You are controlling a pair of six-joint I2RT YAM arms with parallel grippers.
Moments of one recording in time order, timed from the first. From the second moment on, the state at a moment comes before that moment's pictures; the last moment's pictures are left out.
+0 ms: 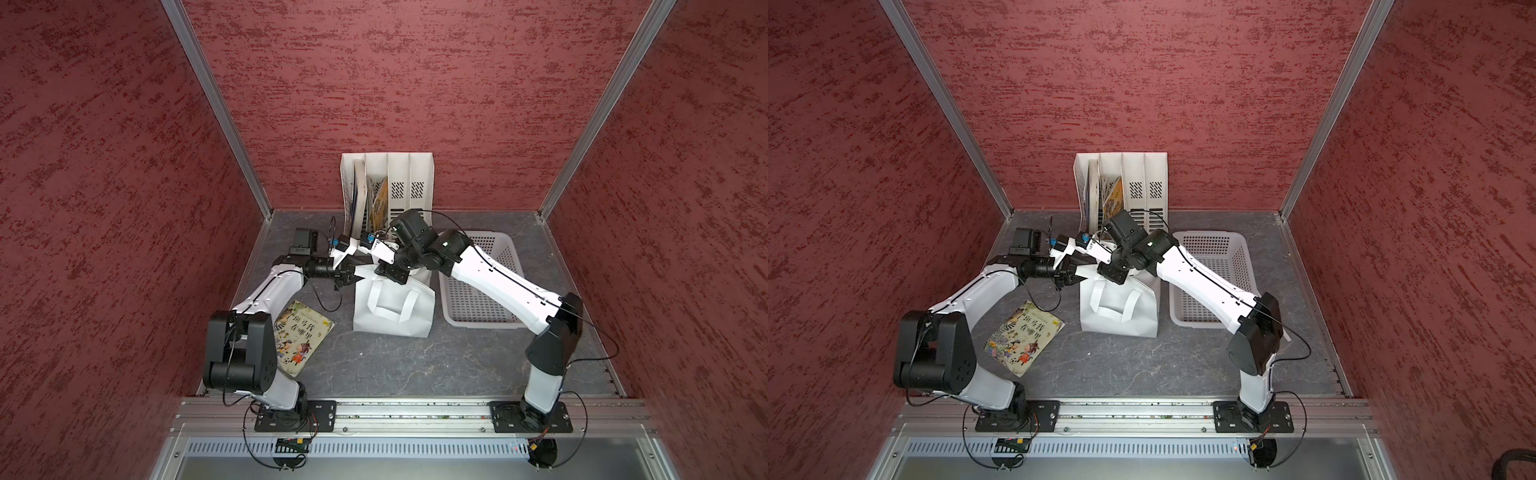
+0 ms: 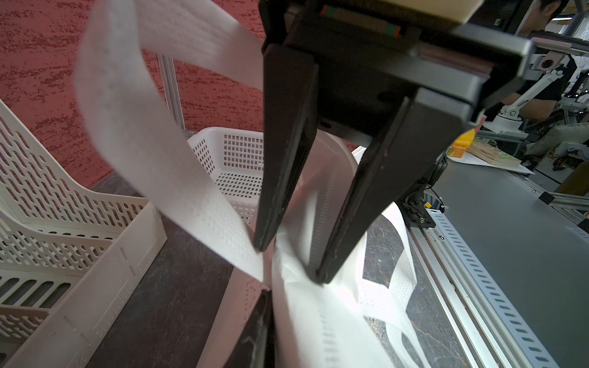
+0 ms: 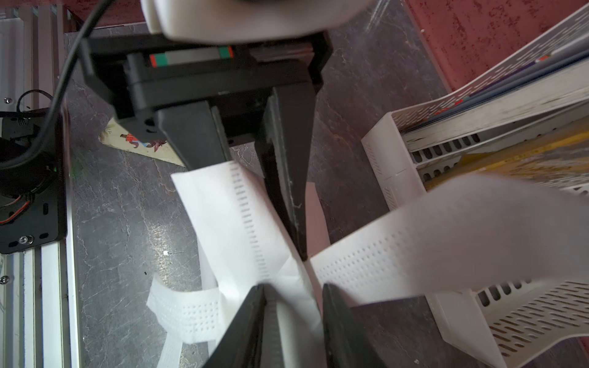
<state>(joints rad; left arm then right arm) -0.06 1.53 1.05 -0.43 1.39 0.82 0.82 1.85 1.87 -0.85 -0.22 -0.40</state>
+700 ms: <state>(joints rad) -0.06 1.50 1.02 -0.43 1.34 0.82 0.79 1.88 1.88 -0.87 -0.28 -0.39</state>
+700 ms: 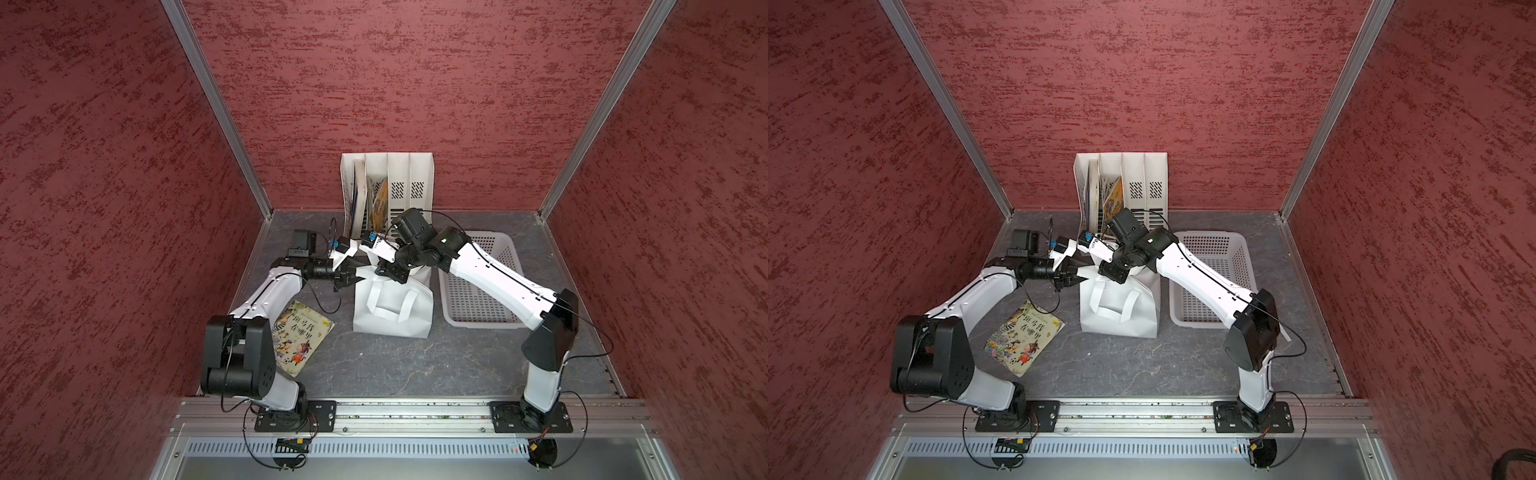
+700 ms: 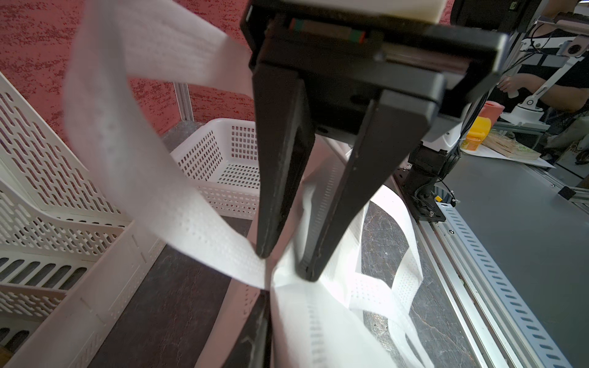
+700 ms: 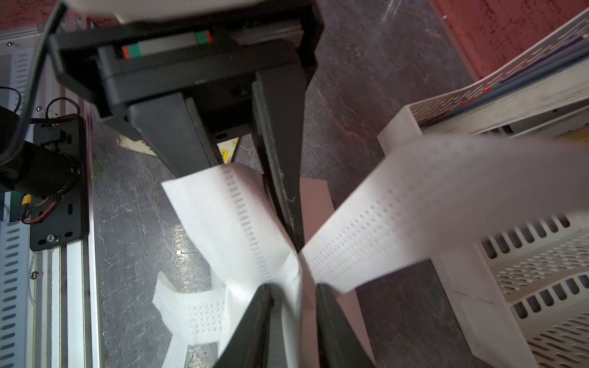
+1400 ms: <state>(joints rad) 0.16 1.15 0.72 -0.20 1.29 0.55 0.77 1.88 1.84 -0.80 -0.29 -0.40</state>
